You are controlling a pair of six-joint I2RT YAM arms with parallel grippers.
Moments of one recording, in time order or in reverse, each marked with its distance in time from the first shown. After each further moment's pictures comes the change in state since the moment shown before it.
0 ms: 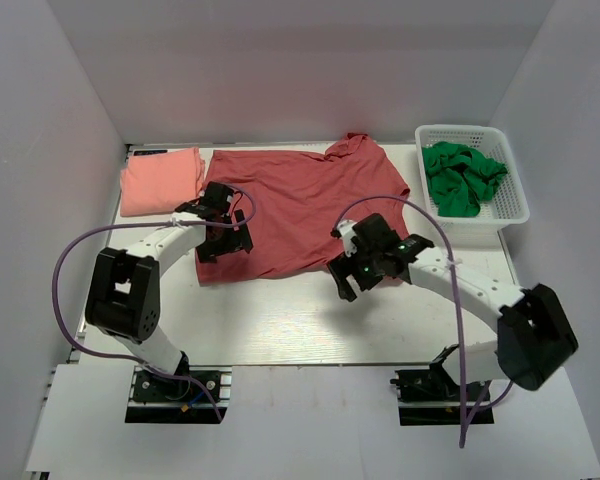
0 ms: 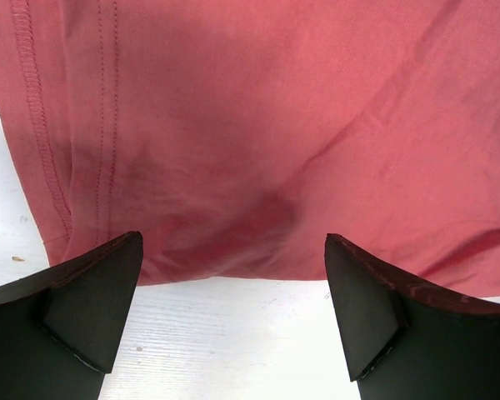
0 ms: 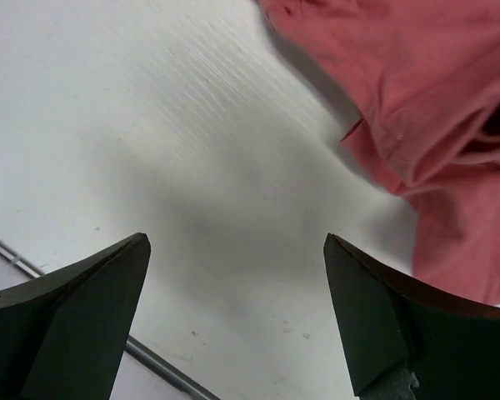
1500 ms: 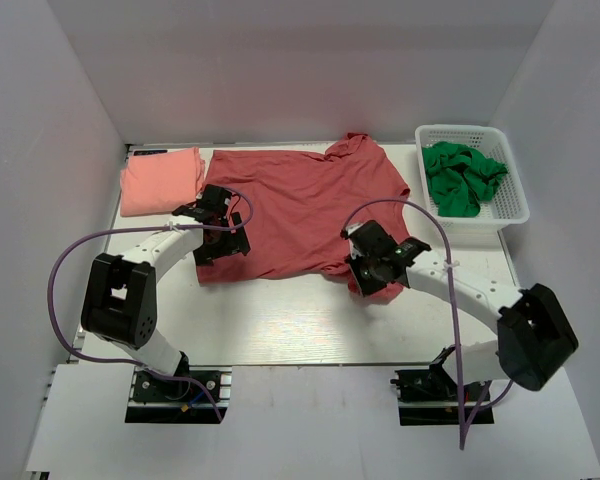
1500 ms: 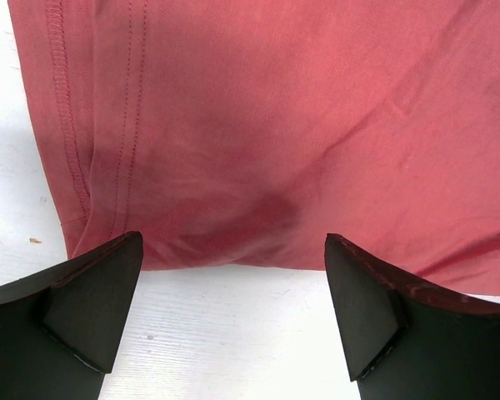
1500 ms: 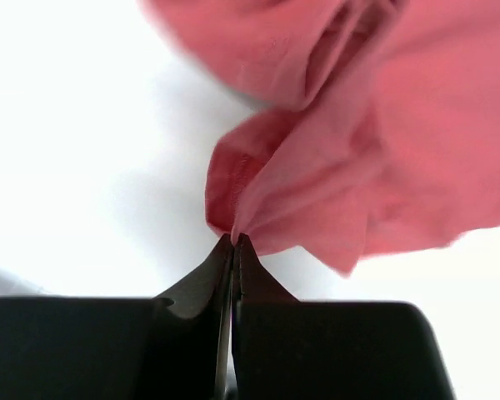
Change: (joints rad) left arm 0.000 -0.042 -0.031 -0.016 -0.024 -0.008; right arm 0.052 0.041 -0.025 -0.027 0.233 0.222
